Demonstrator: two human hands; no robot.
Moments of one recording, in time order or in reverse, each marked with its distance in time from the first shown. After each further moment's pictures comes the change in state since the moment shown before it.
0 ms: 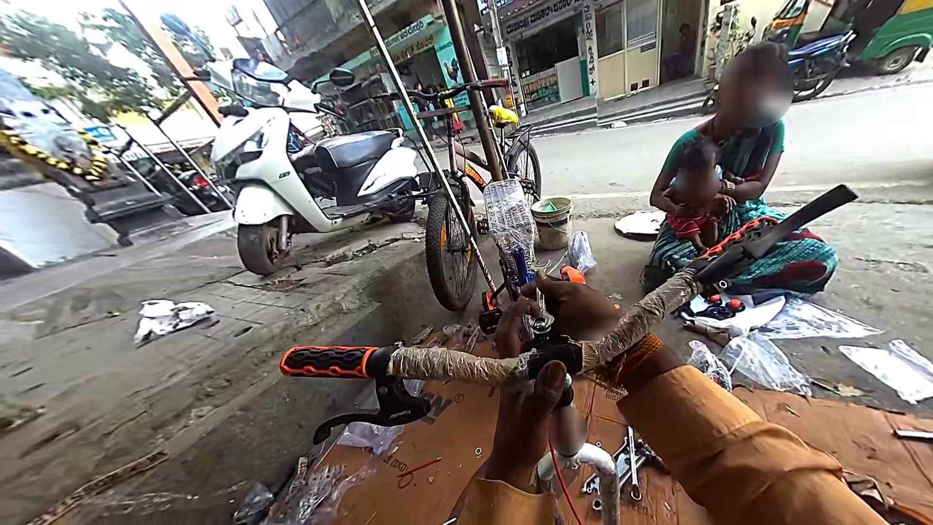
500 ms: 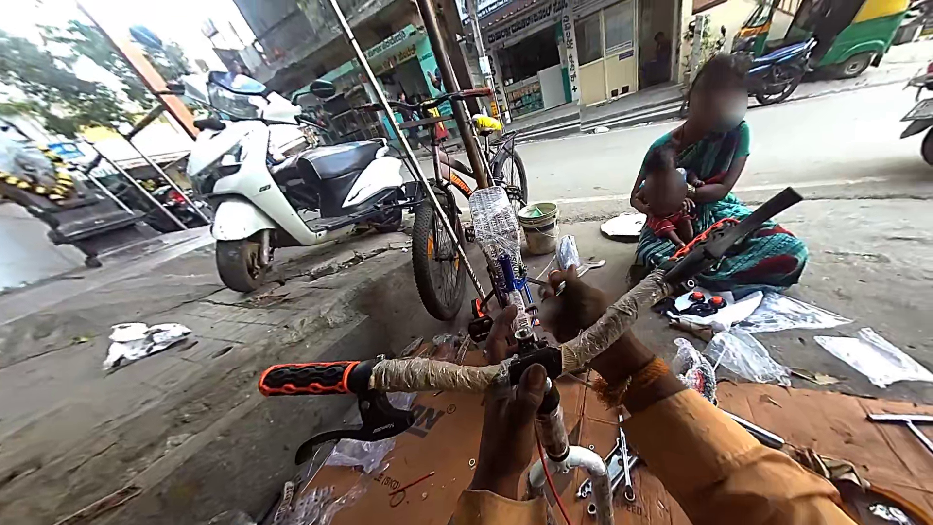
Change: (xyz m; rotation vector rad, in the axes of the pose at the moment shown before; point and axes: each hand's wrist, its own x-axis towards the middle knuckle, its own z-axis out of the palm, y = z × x) left_hand 0.002 0.000 0.000 0.036 -0.002 -0.004; right_hand -0.021 0.023 -0.021 0.460 -0.077 -0.414
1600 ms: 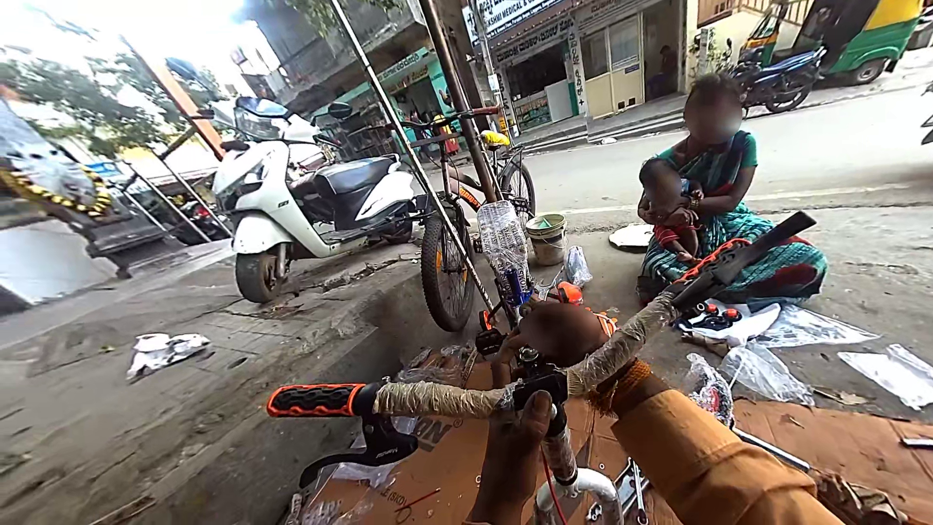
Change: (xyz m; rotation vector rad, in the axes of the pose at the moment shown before) left_hand 0.001 0.010 0.005 -0.051 -0.009 0.040; right_hand 0.017 0.009 -0.001 -0.089 -0.195 0.346
